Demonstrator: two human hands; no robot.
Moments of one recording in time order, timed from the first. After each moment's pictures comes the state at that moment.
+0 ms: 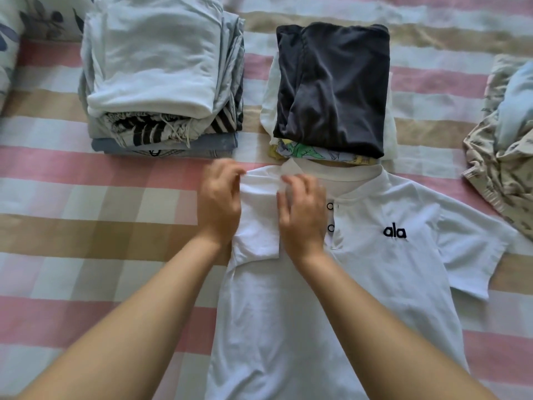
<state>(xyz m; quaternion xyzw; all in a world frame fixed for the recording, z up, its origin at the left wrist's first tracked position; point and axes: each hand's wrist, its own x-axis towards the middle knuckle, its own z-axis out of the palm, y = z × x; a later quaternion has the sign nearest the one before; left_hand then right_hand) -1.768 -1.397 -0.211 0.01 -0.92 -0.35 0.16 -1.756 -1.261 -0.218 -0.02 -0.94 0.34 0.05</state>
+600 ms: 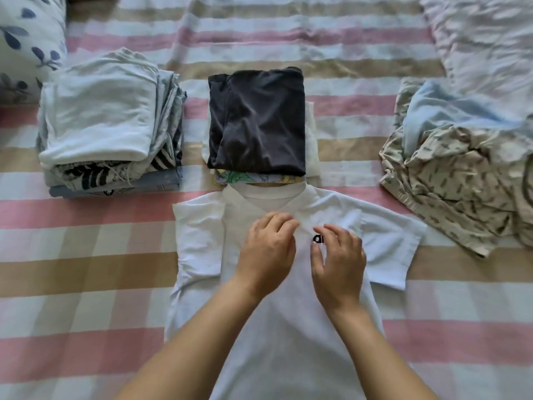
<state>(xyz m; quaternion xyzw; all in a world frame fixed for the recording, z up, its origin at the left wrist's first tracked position) -1.726 -1.240 -0.164 -0.17 -0.95 -0.28 -0.02 -1.695 -1.115 -0.187 -0.11 -0.95 0.26 0.11</state>
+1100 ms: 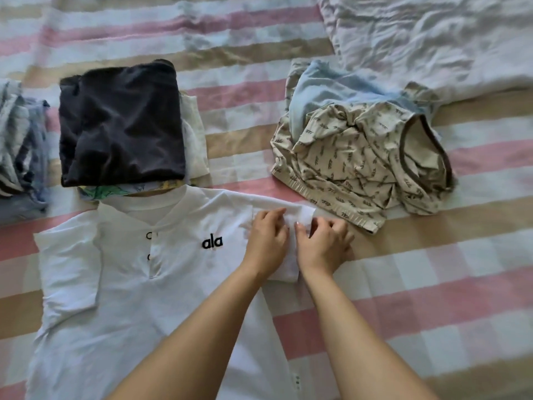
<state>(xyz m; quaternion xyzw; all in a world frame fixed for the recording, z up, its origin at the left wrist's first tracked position) -1.741 -1.046 -0.204 -0.03 -0.86 -0.47 -0.19 -1.713 -0.957 -0.223 -0.41 -0.87 0.25 0.00</state>
